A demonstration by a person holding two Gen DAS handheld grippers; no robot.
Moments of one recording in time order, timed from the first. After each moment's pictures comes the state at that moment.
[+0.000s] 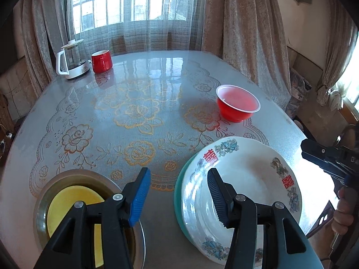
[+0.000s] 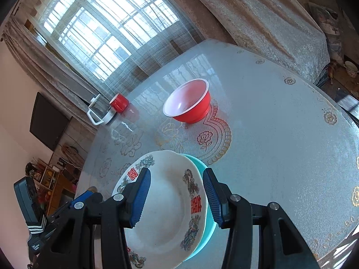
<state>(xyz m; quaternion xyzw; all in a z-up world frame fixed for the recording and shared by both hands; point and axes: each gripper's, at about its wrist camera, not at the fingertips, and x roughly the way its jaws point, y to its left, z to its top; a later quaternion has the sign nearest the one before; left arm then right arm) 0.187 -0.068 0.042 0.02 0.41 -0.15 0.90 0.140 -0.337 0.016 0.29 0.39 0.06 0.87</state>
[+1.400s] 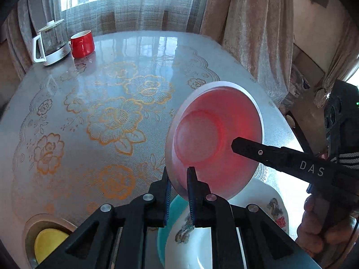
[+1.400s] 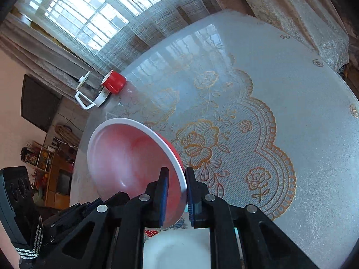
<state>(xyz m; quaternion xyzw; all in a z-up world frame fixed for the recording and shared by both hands) 0.264 -0.086 0.046 -0.01 0.49 -0.17 0.85 0.276 -0.271 0.007 0.27 0.49 0.11 0.82</state>
